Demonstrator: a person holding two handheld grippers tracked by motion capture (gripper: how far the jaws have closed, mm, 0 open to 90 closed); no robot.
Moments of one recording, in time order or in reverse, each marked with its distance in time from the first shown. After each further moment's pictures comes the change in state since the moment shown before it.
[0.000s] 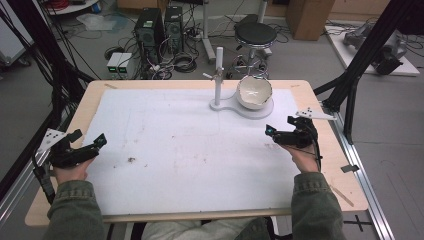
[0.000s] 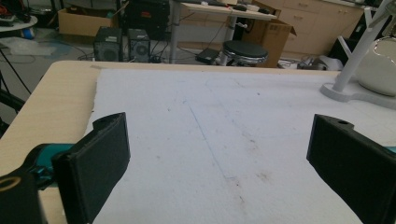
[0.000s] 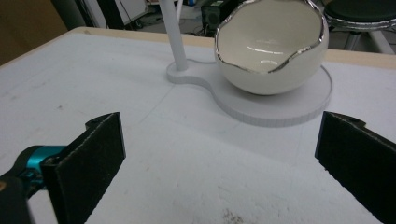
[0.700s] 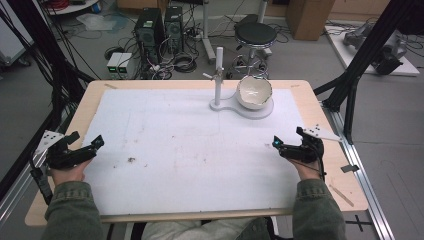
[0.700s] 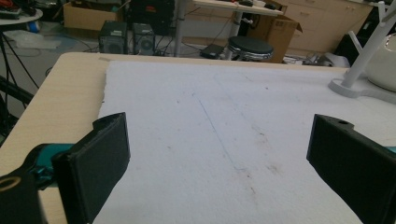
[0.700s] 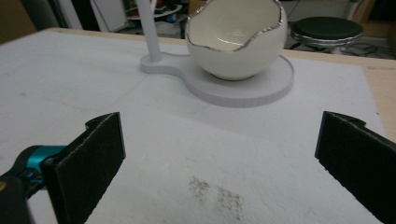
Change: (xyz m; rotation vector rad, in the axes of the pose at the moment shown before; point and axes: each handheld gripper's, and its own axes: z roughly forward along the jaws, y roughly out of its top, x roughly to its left) left arm 0.007 -0.004 -0.003 0.010 0.014 -0.012; right arm -0.009 -0.046 -0.016 -0.090 -0.094 -0.040
